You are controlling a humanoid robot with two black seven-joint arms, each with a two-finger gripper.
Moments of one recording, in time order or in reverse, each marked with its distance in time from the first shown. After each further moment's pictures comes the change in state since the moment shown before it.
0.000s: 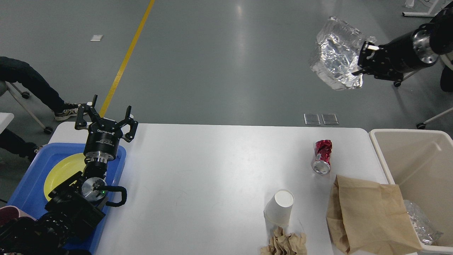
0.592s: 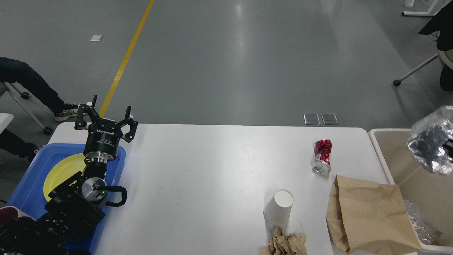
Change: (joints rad) left arm 0.000 0.000 0.000 0.000 0.000 0.000 0.000; right arm -0.723 -0.036 0.019 -0.313 0.018 -0.452 0.003
